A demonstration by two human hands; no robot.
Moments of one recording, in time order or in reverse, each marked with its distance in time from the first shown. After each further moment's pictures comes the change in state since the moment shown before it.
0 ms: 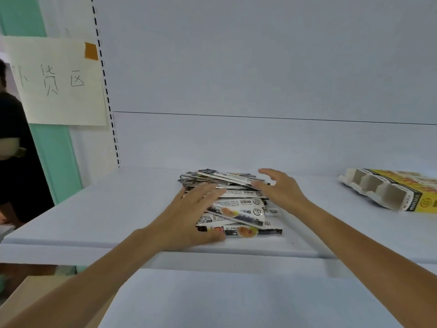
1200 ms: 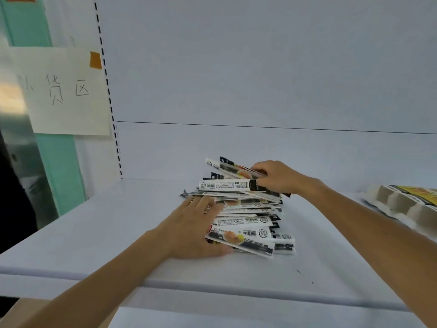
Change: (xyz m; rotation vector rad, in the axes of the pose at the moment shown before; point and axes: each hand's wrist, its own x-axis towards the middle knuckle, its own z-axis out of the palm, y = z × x) left_hand 0.041 -0.016 -0.004 0.298 -0.062 -0.033; right_hand 0.093 -0.021 -0.009 -0.338 -0.305 -0.281
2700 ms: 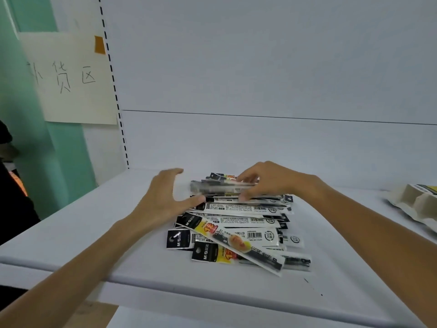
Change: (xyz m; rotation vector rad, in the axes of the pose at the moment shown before) left_hand -0.001 -0.046 0.001 -0.582 0.367 -0.440; right_hand 0.021 -0.004 0.018 0.011 -0.249 -0.141
